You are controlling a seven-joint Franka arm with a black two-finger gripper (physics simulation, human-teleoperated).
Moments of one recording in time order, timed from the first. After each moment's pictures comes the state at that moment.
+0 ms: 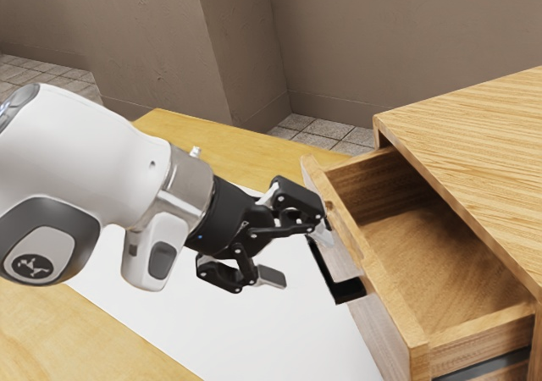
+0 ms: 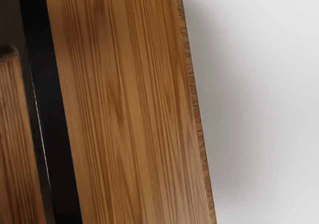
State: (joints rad) arm -1.17 -0.70 0.64 -2.28 0.47 2.37 1.64
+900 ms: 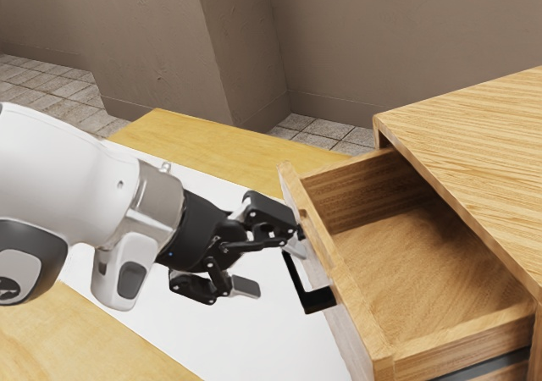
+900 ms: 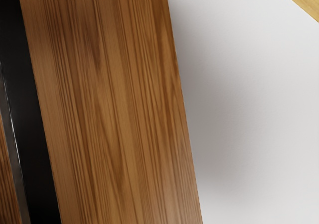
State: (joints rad) arm -1.05 -0.76 0.55 -2.36 0.48 2.35 1.63
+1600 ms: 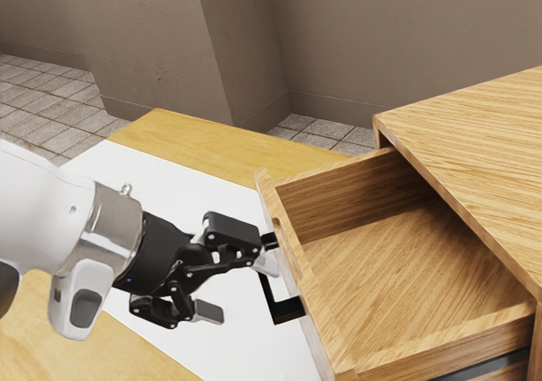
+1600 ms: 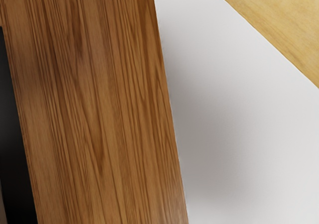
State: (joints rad) arm -0.96 -0.88 0.45 -2.46 0.45 2.31 1.63
